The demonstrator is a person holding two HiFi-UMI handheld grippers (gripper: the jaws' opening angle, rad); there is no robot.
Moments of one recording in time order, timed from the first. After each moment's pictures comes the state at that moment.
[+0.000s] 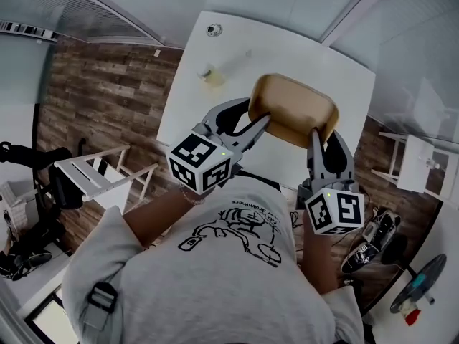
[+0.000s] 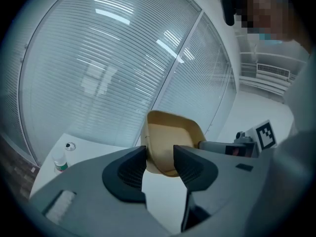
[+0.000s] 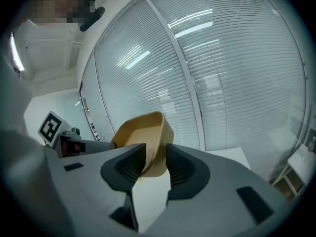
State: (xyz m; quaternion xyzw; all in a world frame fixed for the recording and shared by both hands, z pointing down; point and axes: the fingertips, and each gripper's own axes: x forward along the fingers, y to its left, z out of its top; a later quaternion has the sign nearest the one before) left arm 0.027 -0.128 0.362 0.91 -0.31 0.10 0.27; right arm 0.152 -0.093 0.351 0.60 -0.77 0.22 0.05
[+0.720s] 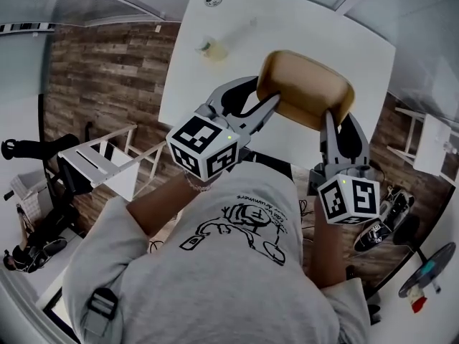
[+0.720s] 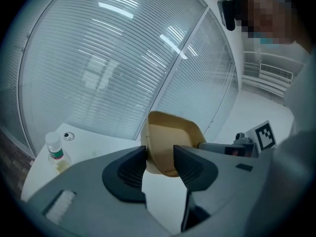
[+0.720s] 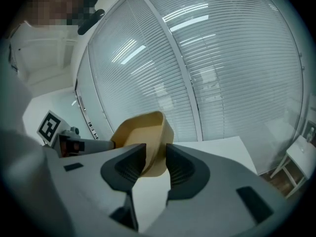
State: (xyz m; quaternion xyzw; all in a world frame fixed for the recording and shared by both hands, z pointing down) left arm 0.030 -0.133 0.411 0.90 -0.31 0.11 0.29; right arm 0.155 -0.097 0.404 0.60 -0.75 0.26 0.06
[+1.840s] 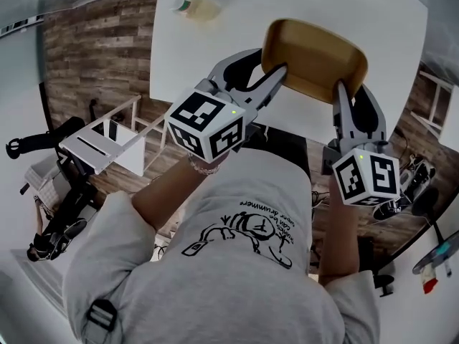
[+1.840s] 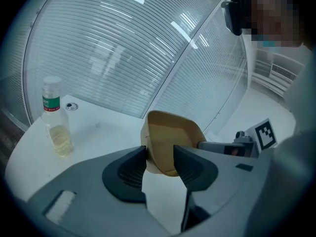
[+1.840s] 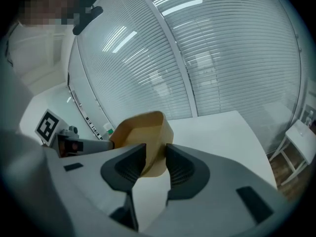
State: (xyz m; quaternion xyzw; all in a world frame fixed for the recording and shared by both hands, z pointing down) left arm 0.029 -0.121 0.520 0.87 -0.31 0.16 0.35; right arm 0.155 -0.087 0.512 0.59 -0.73 0.32 0.10
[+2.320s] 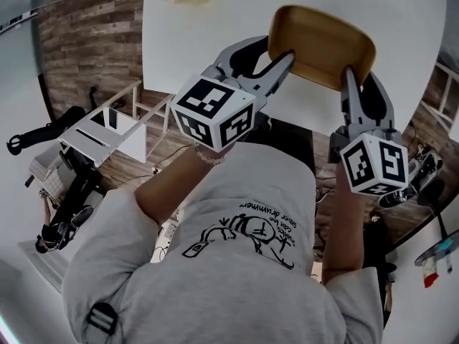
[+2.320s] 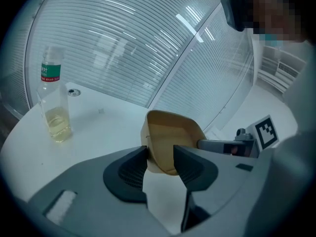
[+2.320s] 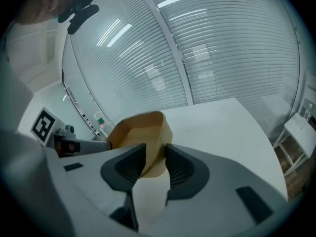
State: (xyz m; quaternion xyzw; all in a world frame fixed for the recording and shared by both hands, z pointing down) left arm 0.033 -0.121 0.580 0.85 -0.31 0.19 0.37; right arm 0.162 -0.091 0.574 0.59 -0.71 0.36 0.12
